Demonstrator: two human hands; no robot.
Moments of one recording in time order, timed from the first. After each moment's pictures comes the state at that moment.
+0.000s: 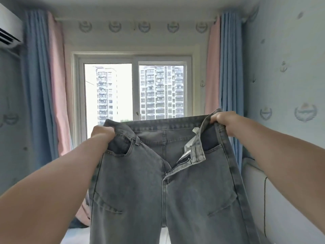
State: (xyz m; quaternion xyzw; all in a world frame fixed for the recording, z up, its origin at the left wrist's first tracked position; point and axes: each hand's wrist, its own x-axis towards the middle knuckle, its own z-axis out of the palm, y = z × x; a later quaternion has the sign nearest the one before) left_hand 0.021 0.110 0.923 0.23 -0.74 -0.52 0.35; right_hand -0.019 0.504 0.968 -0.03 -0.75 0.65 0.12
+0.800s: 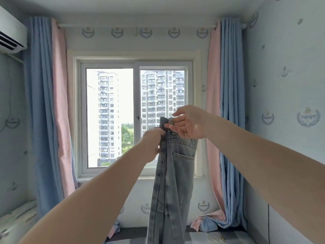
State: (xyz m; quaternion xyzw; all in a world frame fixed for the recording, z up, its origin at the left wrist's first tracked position) left_hand 0.042 0.261 0.923 -0.05 -0.64 -0.75 0.14; right_hand 0.036 0.414 0.990 0.16 -0.69 0.69 -0.14
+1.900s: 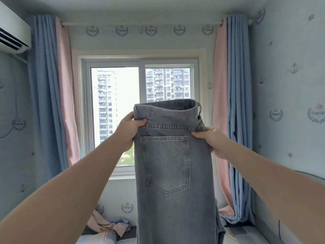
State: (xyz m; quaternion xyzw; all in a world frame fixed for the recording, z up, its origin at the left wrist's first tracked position) left_hand 0.071 0.103 0.954 -0.11 -0.64 -0.72 0.23; right_hand 0.017 0.373 0.923 0.16 -0.69 0.70 0.06
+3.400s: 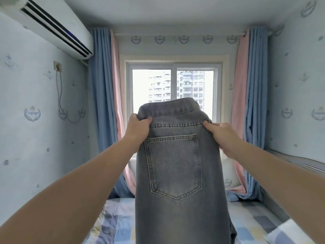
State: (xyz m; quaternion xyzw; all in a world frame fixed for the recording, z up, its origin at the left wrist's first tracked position) left_hand 0.474 -0.112 0.935 0.00 -0.71 -0.63 0.32; right_hand 0.432 0.144 0.923 0.15 -0.71 0.67 0.14
